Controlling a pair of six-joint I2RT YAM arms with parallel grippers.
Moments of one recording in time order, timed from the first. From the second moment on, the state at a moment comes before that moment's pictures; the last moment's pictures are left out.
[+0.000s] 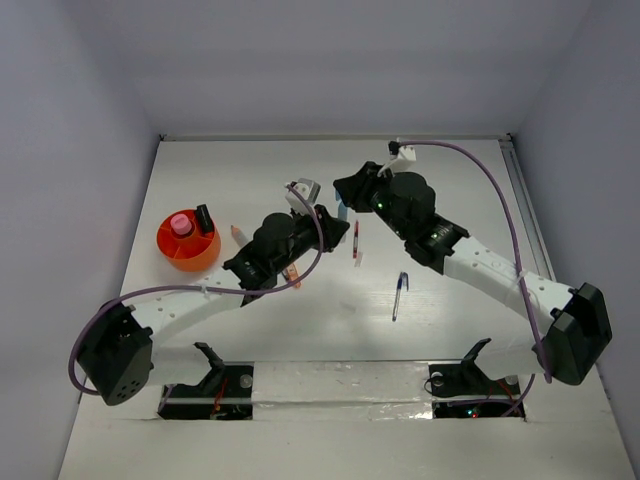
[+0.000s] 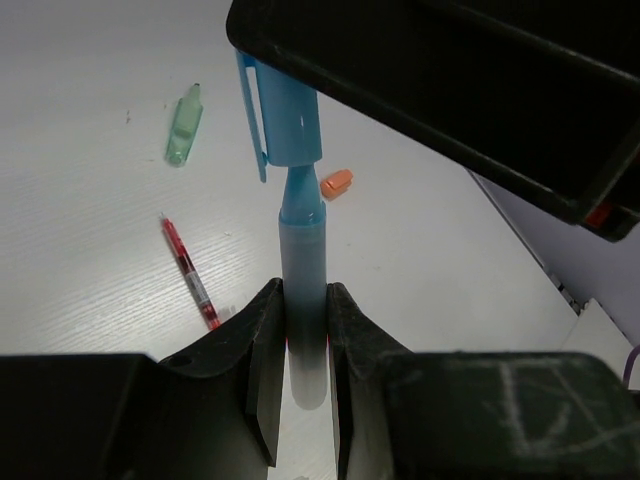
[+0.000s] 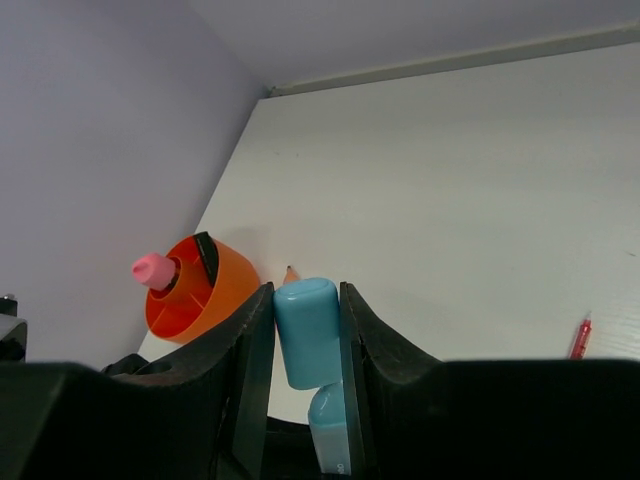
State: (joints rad) left arm -0.80 1.23 0.74 0.38 -0.03 -0.48; right arm 0.74 1.34 1.10 0.16 0.20 0.61
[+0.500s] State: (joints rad) left arm -0.81 1.23 0.76 0.36 -0.11 -0.48; right arm 0.82 1.34 1.08 0.16 0.36 0.55
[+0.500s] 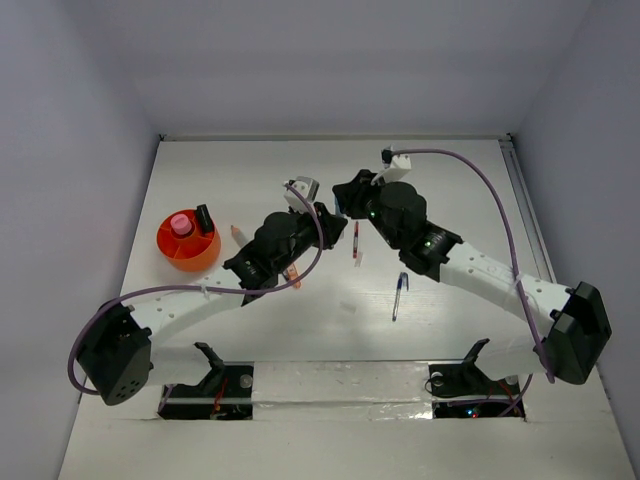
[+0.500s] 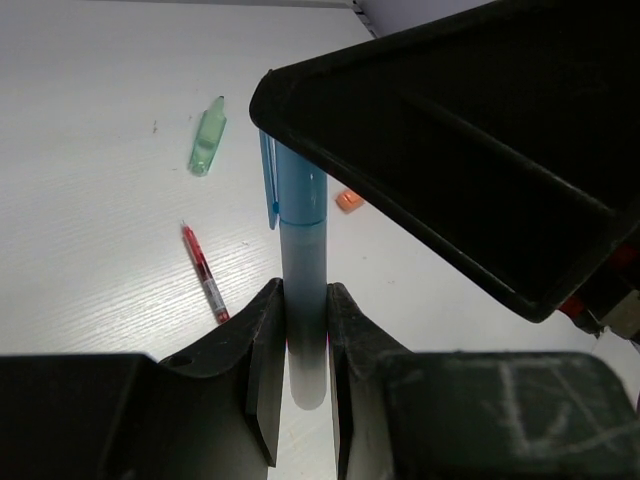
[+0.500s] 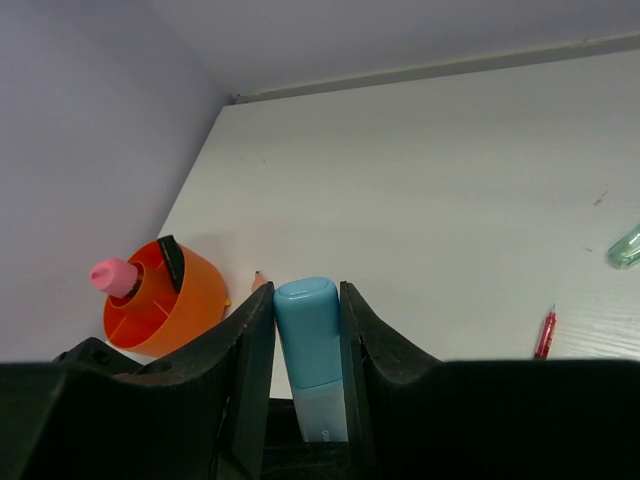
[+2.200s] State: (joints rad) left arm -0.82 1.16 1.03 -0.12 -0.08 -0.36; right arm 0.84 1.22 0.85 0.40 0.30 0.74
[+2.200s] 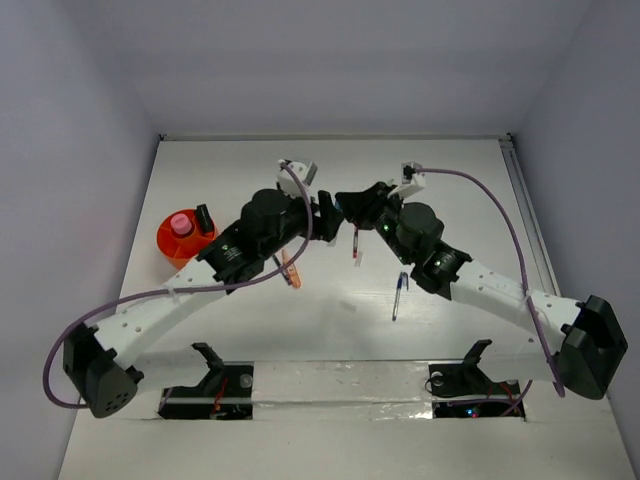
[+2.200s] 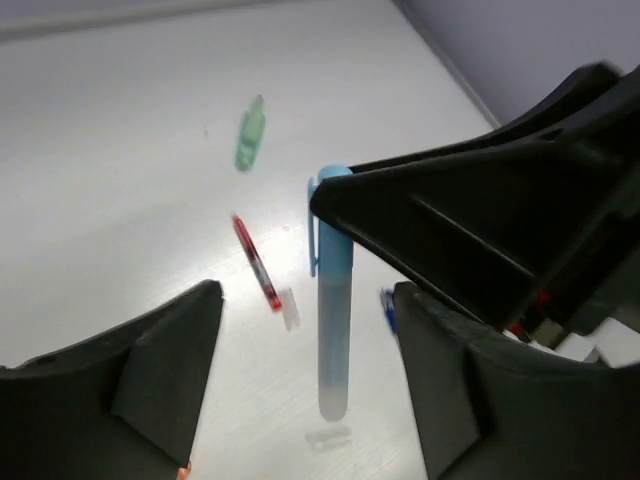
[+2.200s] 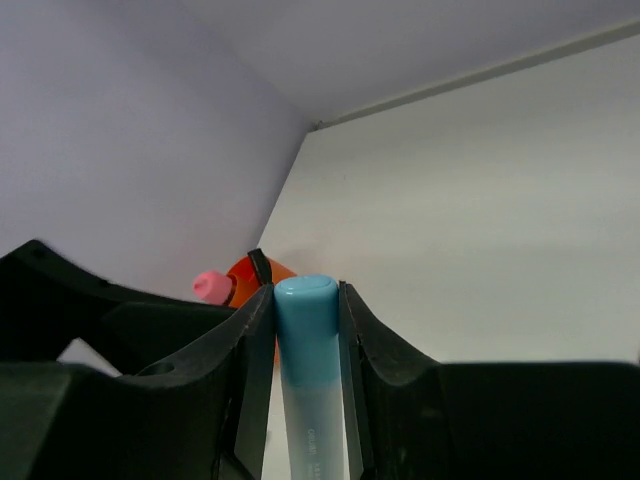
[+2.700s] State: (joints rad) left arm -0.81 0.57 1.09 -0.20 -0.32 -0.36; right arm 0.80 1.60 1.20 0.40 0.14 0.62
